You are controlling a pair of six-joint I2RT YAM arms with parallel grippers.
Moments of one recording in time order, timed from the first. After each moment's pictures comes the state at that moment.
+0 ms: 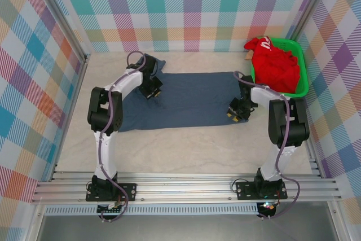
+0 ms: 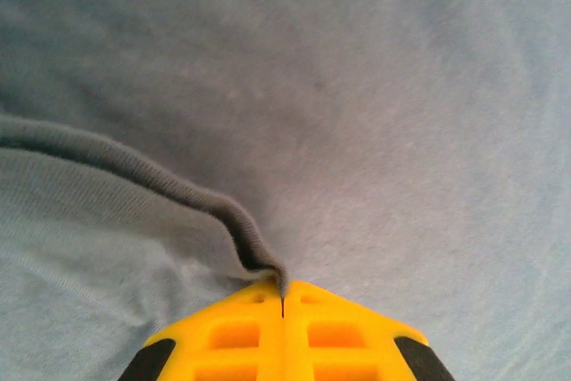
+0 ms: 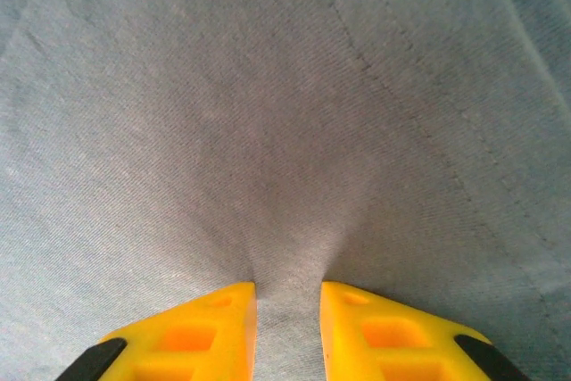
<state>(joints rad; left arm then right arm) -0.29 2.18 1.76 -0.81 0.14 -0.94 0.13 1.84 1.15 -0.76 -0.25 0.76</state>
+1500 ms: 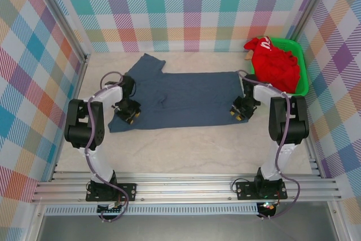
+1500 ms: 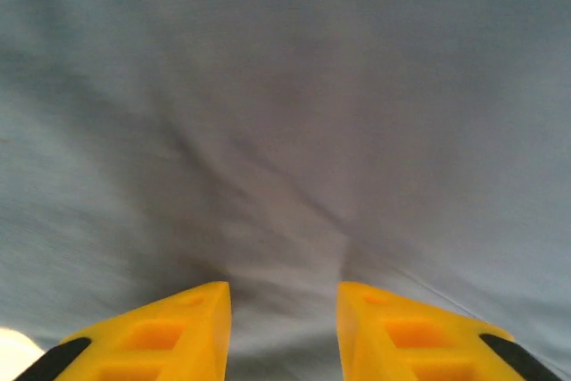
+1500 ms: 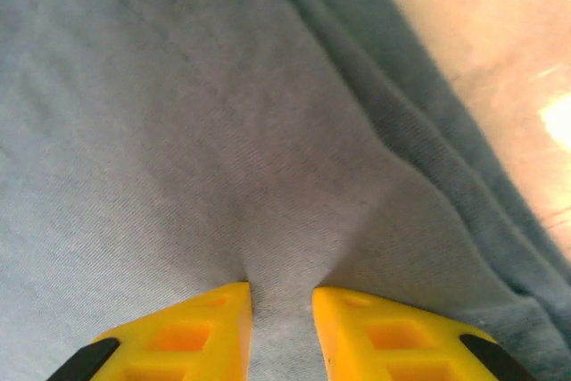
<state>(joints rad) -0.13 1.86 1.22 -0.88 0.06 -1.09 0.09 1.88 1.20 -0.78 -0.23 0.79</state>
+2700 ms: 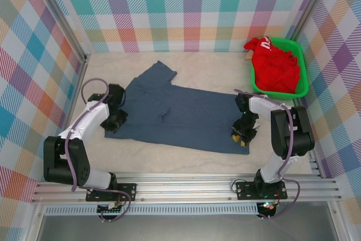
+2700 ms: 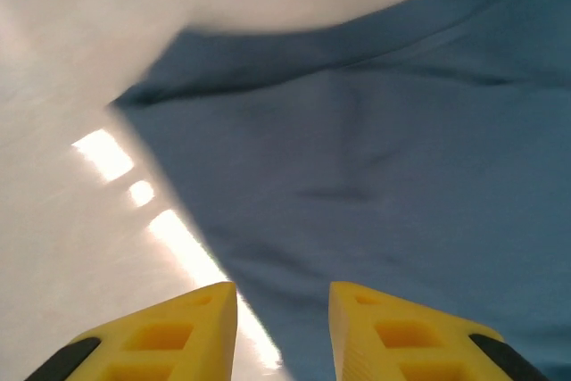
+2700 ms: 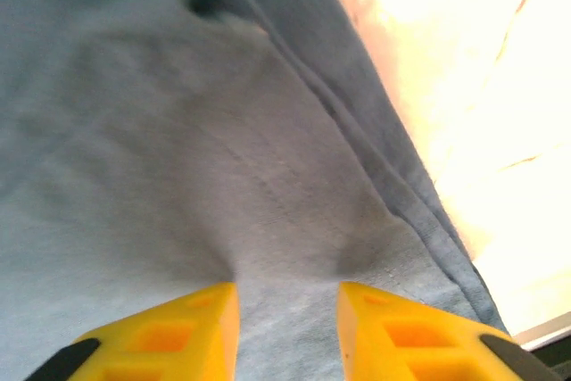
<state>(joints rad) -0.12 1.45 1.07 -0.99 -0.15 -1.10 0.20 1.69 0.99 -1.10 -0.11 0.95</state>
